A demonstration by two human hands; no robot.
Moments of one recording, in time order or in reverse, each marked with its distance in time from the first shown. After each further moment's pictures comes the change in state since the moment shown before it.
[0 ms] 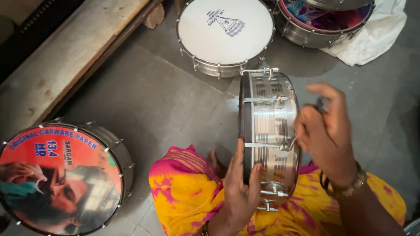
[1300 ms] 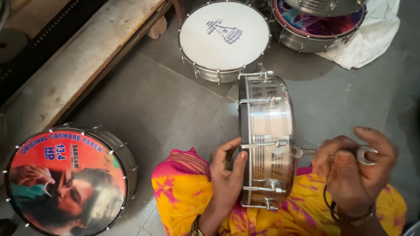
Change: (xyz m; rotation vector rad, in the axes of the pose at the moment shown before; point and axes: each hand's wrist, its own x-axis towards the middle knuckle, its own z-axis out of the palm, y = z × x) left_hand 0.019 -0.018 -0.015 -0.051 0.032 -0.134; right_hand -0.080 0.009 -0.018 0.176 0.197 -0.269
